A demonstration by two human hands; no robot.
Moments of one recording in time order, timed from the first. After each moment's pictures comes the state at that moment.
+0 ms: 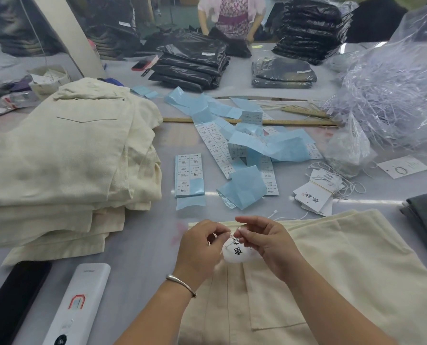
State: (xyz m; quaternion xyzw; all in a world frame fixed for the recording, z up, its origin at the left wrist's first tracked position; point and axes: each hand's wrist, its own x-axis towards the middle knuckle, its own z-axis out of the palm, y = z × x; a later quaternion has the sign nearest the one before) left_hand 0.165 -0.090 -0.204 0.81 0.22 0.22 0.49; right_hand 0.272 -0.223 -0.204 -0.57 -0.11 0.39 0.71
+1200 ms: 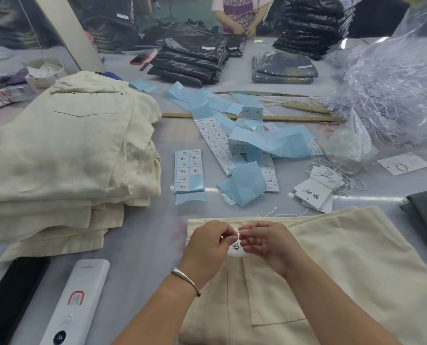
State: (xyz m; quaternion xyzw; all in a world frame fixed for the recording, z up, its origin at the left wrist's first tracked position) left_hand 0.167 -0.097 -0.193 0.88 0.16 0.15 0.43; right_hand 0.272 -0.223 -0.193 -0.58 0.00 0.45 0.68
